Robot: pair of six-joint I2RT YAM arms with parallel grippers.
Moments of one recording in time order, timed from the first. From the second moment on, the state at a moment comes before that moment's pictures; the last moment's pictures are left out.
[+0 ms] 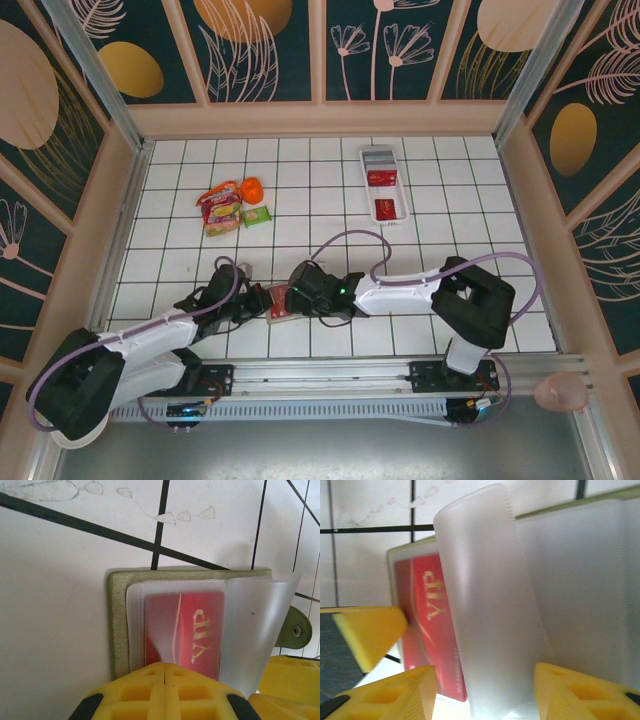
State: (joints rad) left arm -0.60 1.08 0.21 0.04 0.25 -1.01; right arm 1.17 1.70 0.89 -0.15 0.05 1.10
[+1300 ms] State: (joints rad) left arm -0.60 1.13 0.54 -0.30 0.04 -1.01; right arm 1.16 1.76 0.82 0.24 -0.10 1.17
